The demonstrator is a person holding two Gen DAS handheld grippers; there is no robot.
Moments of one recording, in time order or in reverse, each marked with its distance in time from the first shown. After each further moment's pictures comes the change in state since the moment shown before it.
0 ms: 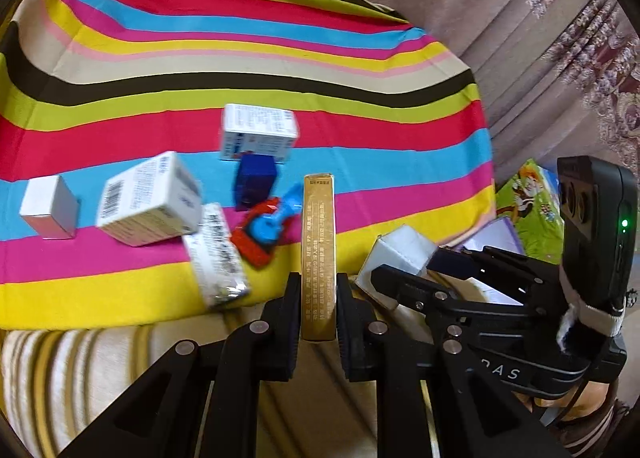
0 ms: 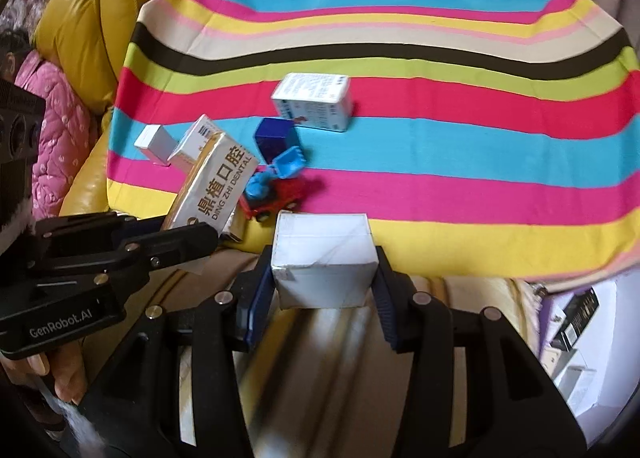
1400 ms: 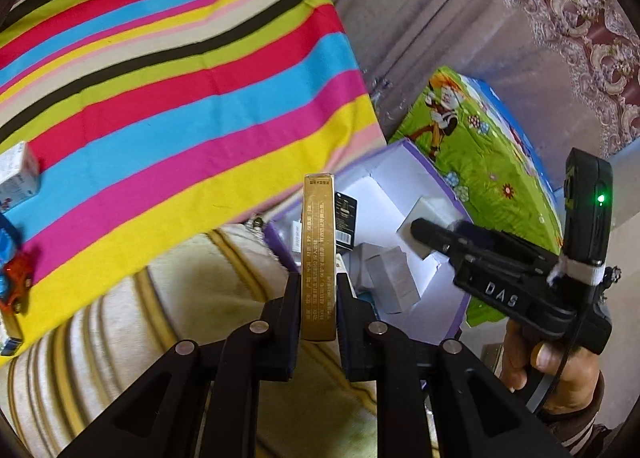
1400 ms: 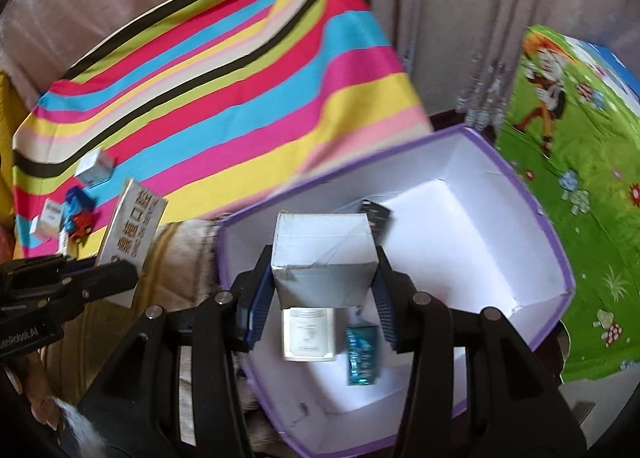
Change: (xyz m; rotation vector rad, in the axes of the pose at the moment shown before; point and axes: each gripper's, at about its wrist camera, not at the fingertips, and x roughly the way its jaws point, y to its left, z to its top) left arm 0.087 -0.197 -0.012 0.266 0.188 -0.170; right arm -0.119 -0.214 -0.107 0.422 -0.119 -0.349
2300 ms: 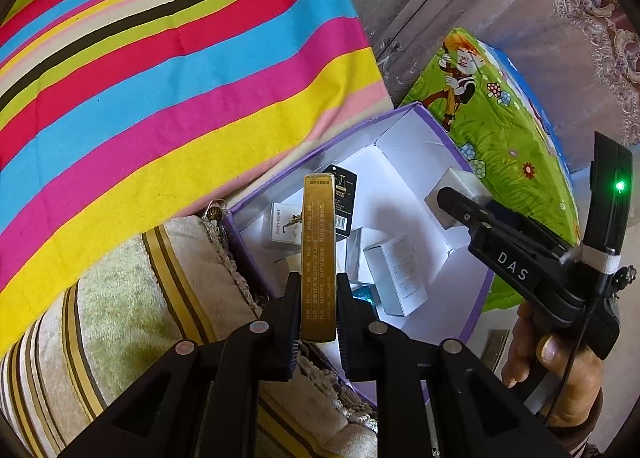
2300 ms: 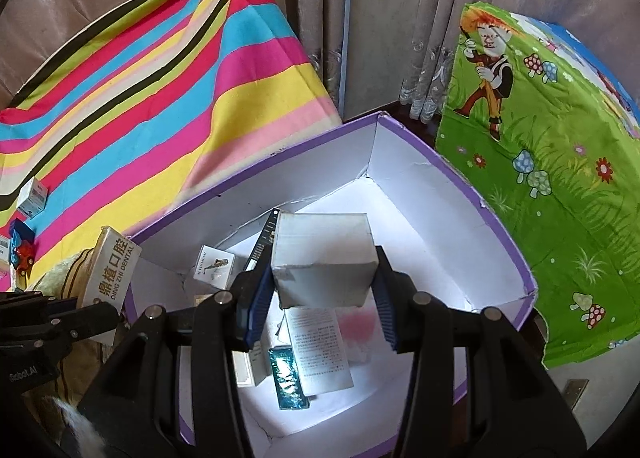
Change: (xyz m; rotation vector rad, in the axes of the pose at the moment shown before) left arm 0.057 -0.019 0.013 -0.003 0.130 0.038; right arm 0.027 -0.056 0.005 0.086 -0.006 -0.150
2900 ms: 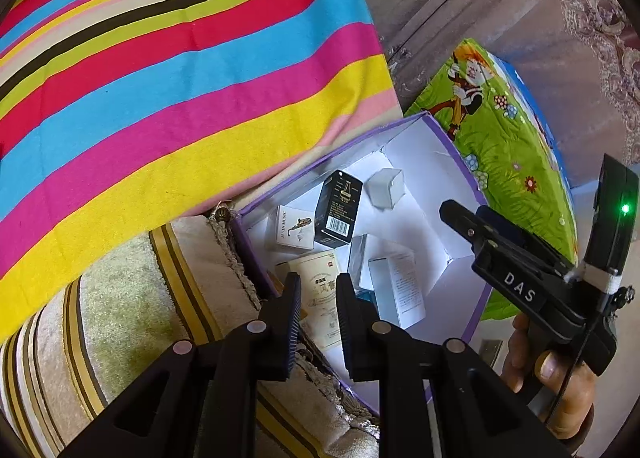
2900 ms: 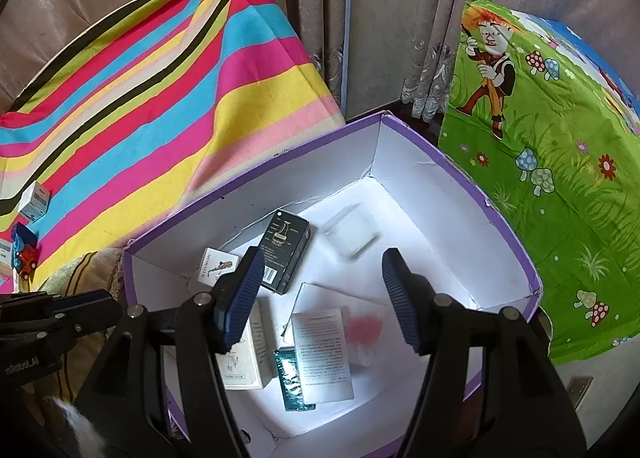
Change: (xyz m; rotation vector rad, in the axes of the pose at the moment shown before) left arm 0.001 0.009 0.002 -0.060 -0.008 -0.014; right arm -0.002 0.002 0.001 0.008 0.000 0.014
